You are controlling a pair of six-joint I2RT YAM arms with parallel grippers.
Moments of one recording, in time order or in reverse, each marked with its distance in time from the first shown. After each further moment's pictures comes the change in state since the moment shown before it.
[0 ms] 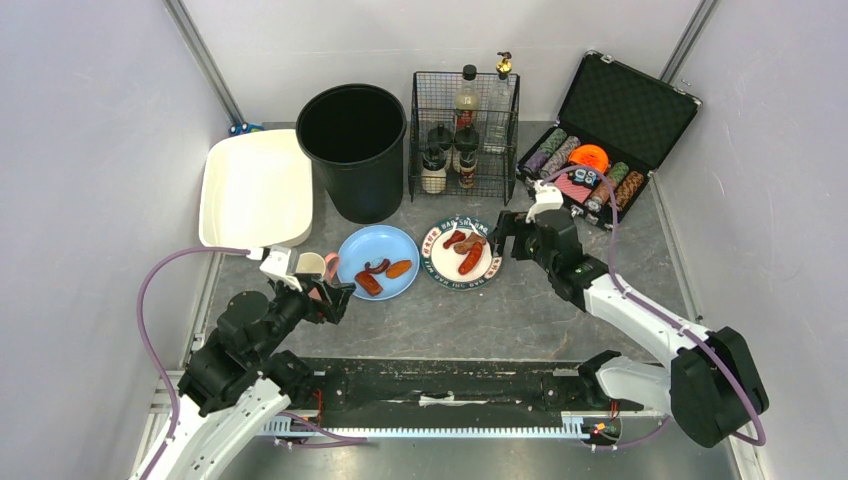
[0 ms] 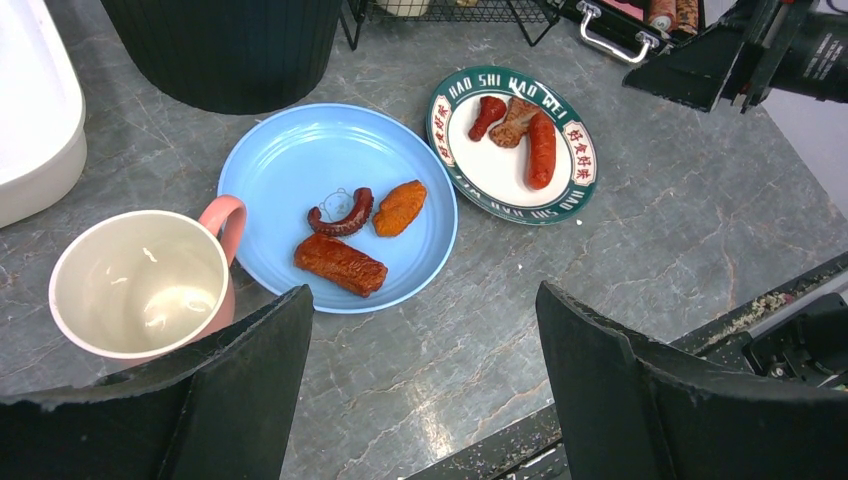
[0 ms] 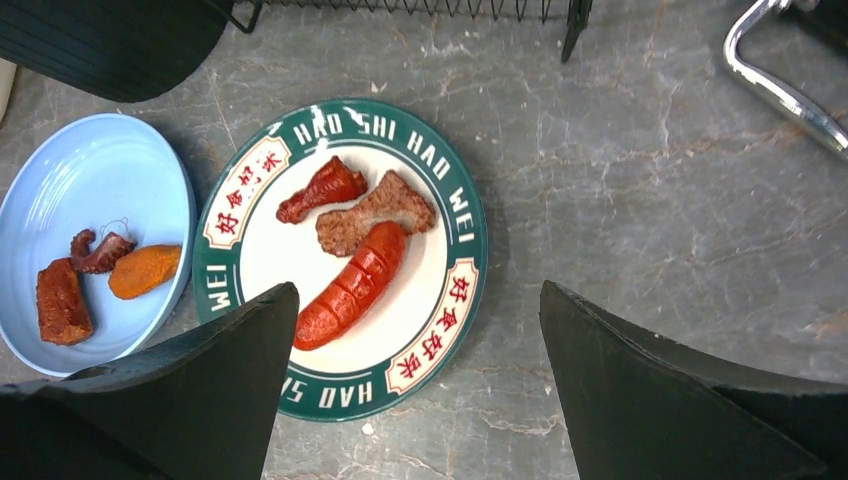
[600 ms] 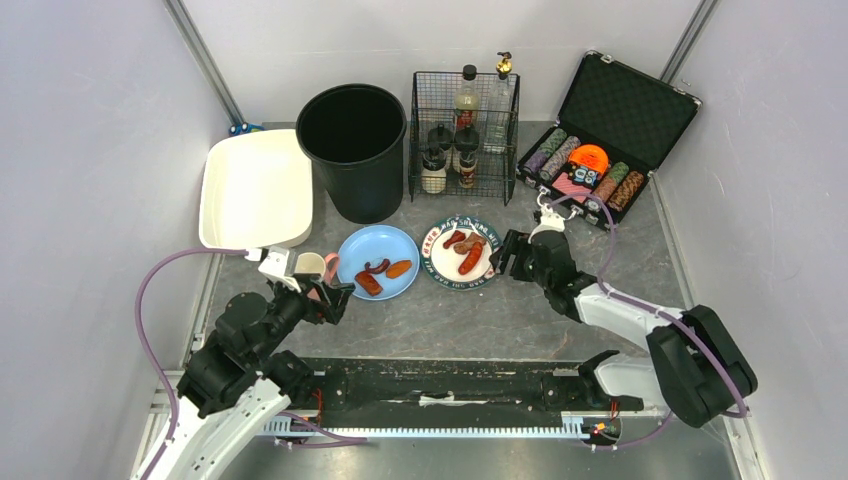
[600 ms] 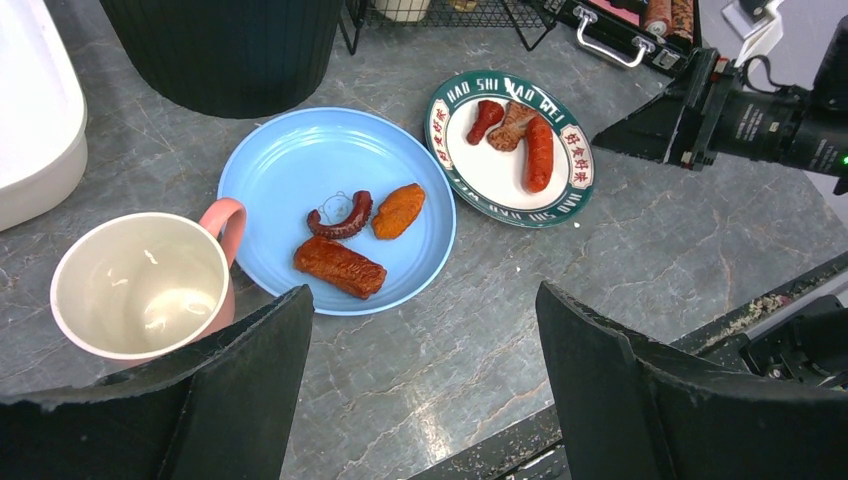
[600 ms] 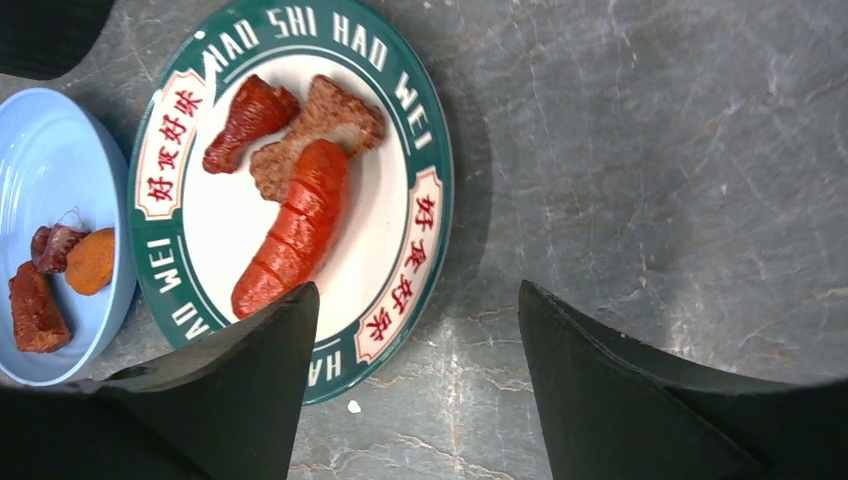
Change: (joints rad) left arm 0.000 -0.009 0.000 0.000 0.000 0.000; right arm -0.005 0.090 -0.180 0.156 -0.006 0.221
